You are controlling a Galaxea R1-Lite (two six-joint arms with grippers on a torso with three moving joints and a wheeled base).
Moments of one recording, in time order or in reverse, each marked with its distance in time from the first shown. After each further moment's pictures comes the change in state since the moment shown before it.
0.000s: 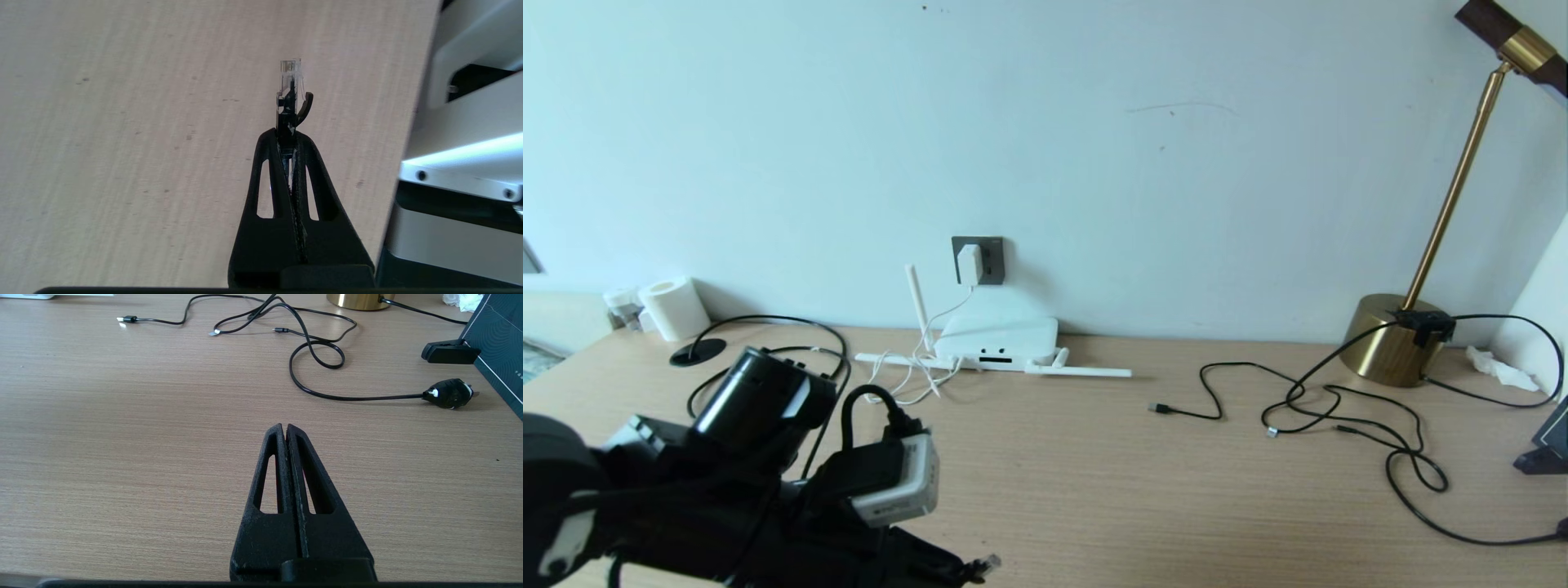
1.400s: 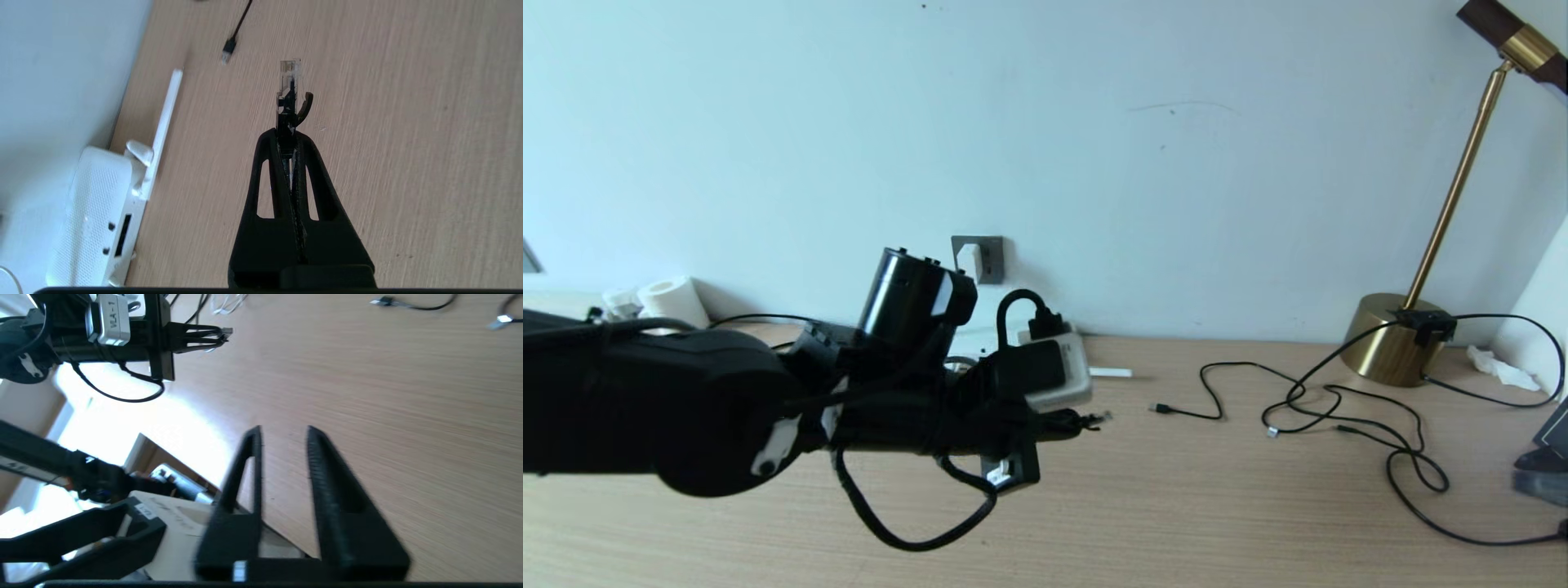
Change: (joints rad) left arm -0.205 0.227 -0.345 -0.243 0.278 0.079; right arm 0.029 0.890 -0.719 0.165 0.683 0.341
